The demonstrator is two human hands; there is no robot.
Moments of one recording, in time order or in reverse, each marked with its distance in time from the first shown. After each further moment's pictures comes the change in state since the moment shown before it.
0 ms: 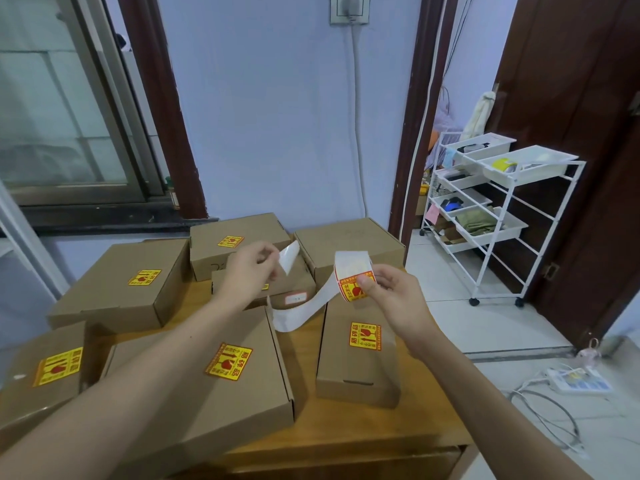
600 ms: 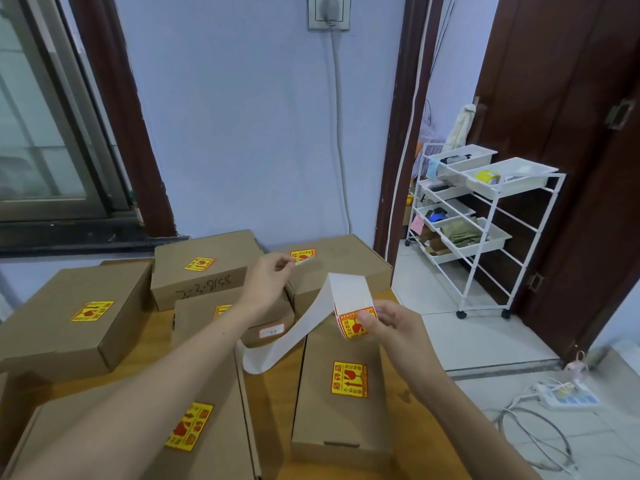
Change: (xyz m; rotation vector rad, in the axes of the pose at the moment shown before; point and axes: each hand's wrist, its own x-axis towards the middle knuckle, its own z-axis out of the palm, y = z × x) left_hand 0.079 -0.008 0.085 -0.013 -0.038 0.054; right_hand 0.017 0.033 -0.021 -0.005 0.031 0.058
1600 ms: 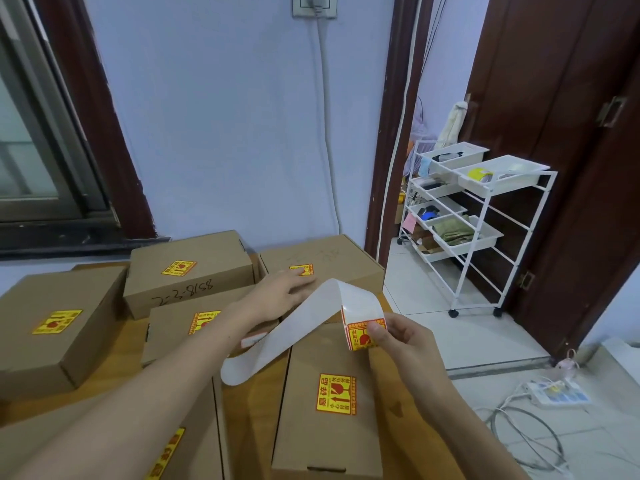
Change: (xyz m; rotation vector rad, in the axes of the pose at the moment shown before) left_hand 0.022 -0.010 0.030 0.481 -0.565 0.168; right_hand 0.004 0.023 -0.019 0.096 0.078 0.052
